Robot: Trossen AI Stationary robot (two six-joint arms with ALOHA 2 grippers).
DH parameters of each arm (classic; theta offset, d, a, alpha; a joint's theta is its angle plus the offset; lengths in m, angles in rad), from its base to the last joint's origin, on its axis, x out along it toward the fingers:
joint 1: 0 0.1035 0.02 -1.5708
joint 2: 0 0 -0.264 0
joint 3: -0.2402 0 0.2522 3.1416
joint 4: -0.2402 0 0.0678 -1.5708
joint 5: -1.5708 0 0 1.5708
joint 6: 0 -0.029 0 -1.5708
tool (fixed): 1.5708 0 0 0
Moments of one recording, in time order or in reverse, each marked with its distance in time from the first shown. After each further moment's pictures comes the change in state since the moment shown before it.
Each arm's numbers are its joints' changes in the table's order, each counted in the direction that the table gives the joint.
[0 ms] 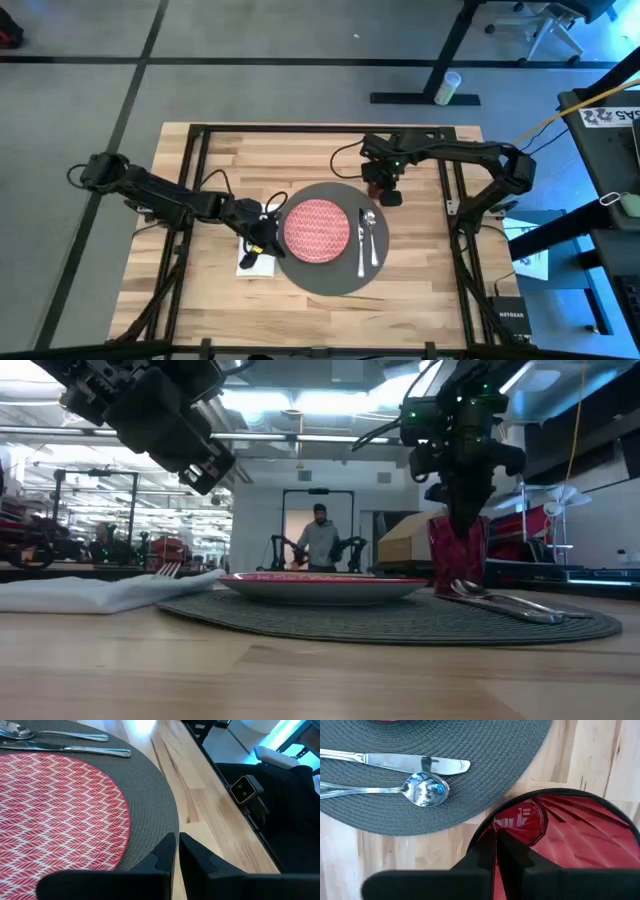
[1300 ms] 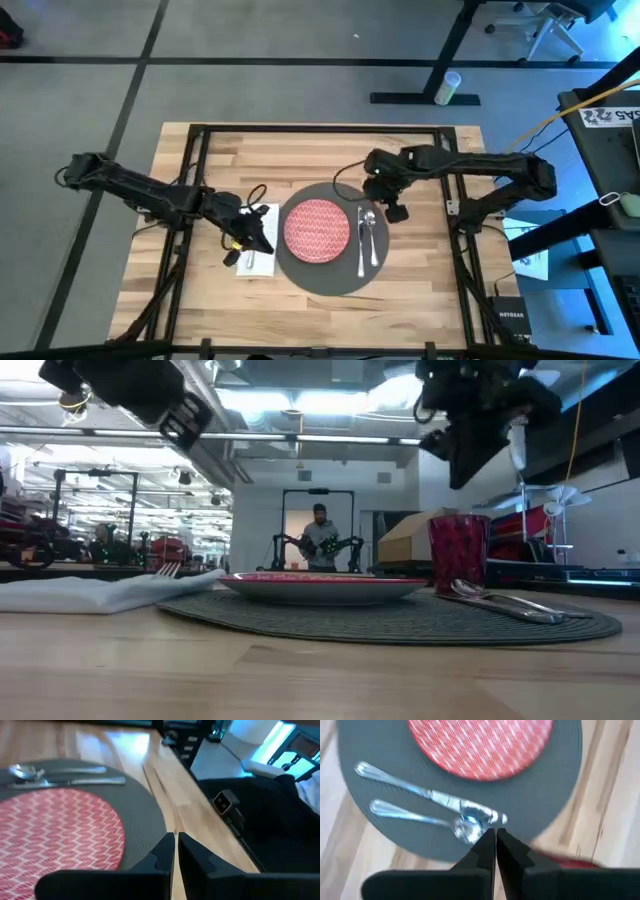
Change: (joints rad) left arm -0.046 -0.298 0.035 -0.127 0.059 -0.033; right arm 0.272 -0.190 -0.001 0.086 -0.019 0.000
